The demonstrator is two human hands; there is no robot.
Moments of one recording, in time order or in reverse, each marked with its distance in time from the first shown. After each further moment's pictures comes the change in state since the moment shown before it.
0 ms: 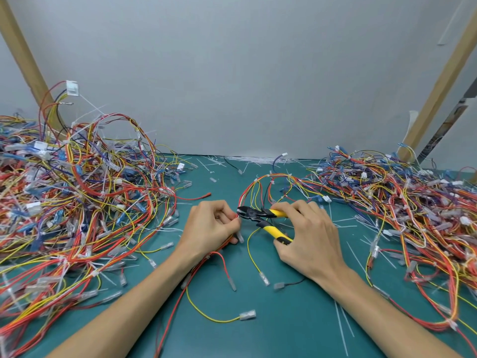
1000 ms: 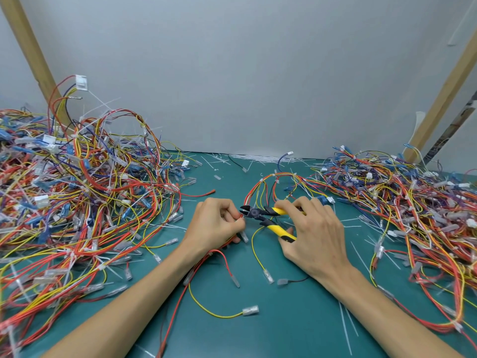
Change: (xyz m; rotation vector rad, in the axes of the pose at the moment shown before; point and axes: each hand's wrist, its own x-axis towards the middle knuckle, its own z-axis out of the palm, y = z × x) left_hand 0.003 -0.002 -0.001 0.037 0.000 -0.038; right_hand 0.003 -0.004 -0.002 -0.122 0.081 -0.099
